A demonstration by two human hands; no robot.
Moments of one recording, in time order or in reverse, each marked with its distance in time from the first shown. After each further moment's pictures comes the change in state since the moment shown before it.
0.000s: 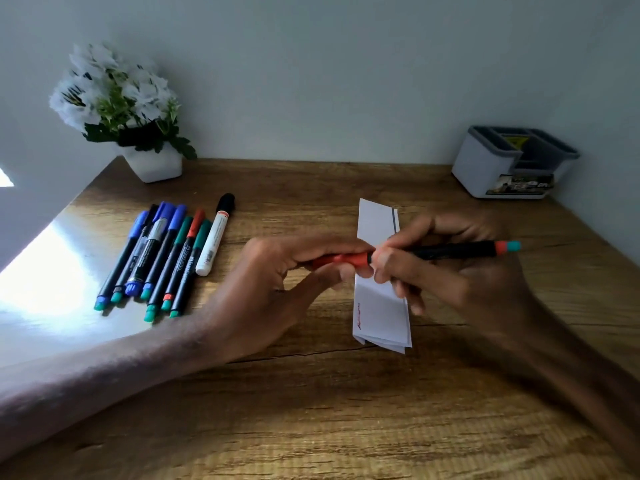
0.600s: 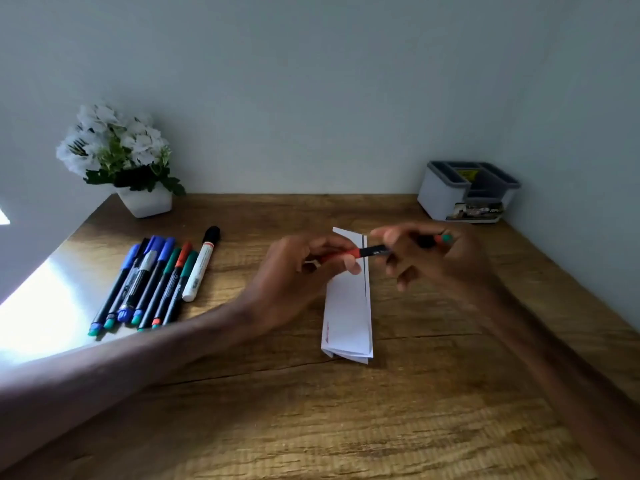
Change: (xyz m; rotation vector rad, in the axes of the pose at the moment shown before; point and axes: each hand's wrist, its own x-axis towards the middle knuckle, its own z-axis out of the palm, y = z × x) left_hand 0.049 -0.010 0.030 -0.059 0.008 -0.145; right_hand 0.006 0.011 -0.049 -0.028 0.136 0.114
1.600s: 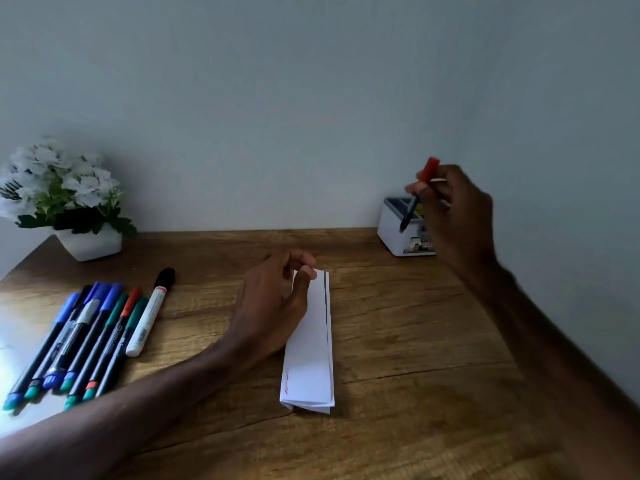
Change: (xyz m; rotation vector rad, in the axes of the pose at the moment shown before) left_hand 0.034 -0.015 0.028 0.148 0.317 -0.023; right_hand 0.077 -0.004 -0.082 -0.678 0.610 -0.276
